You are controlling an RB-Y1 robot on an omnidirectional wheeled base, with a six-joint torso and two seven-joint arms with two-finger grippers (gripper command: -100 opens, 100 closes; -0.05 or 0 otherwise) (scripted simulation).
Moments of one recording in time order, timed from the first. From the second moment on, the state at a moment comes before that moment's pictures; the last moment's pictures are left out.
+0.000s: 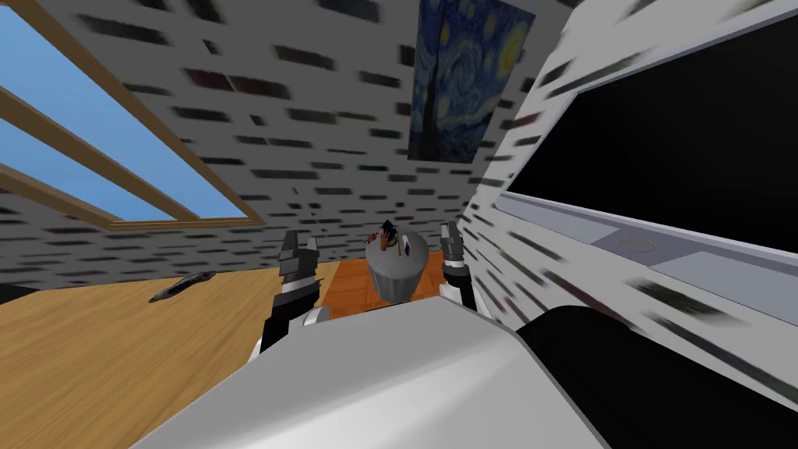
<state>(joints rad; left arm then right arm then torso) 0.55 -0.05 -0.05 -2.28 0.01 -0.42 -0.11 0.54 -0.02 -0.04 -2.25 0.10 -0.60 0.04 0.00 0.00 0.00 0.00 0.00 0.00</state>
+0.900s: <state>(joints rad) 0.55 -0.05 -0.05 -2.28 0.01 -0.42 -0.11 0.71 -0.21 -0.03 -2.11 0.16 -0.60 0.04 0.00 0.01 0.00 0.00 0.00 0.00</state>
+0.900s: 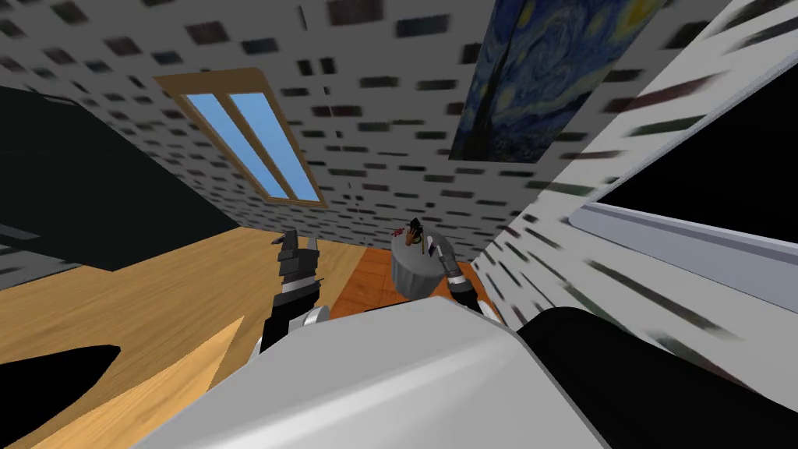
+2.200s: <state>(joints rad) 0.55 -0.05 -0.05 -2.28 0.01 -0.42 -0.11 1.01 -0.57 -0.04 -1.88 0.36 -0.61 0.02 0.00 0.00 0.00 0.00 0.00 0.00</state>
